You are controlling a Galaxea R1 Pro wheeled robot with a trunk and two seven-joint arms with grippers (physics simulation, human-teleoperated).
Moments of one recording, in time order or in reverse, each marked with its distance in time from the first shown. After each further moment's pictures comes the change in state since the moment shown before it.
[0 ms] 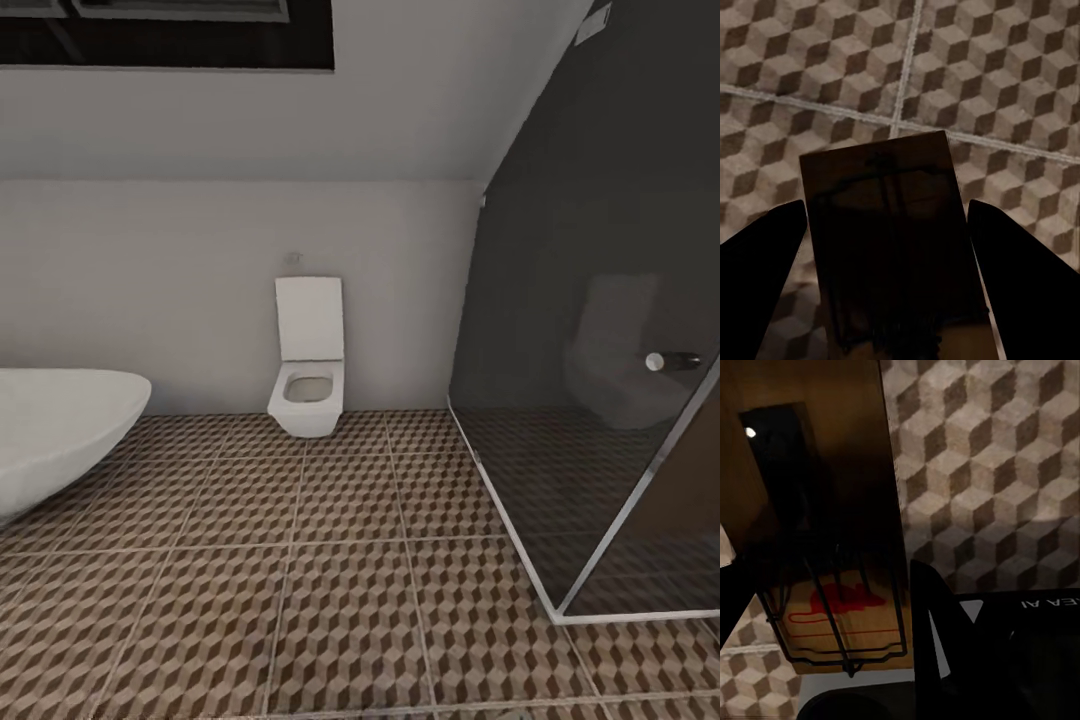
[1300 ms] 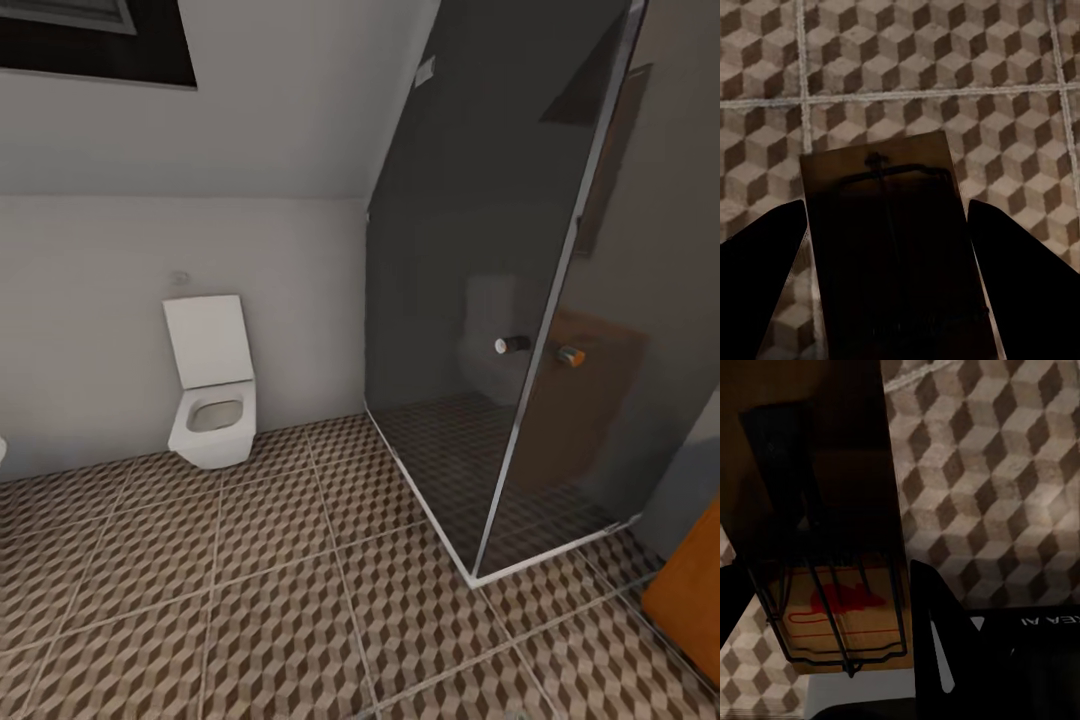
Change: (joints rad) left arm 0.000 0.002 0.002 0.002 0.003 0.001 0.000; right arm 0.000 0.000 0.000 0.000 0.000 0.000 0.000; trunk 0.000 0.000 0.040
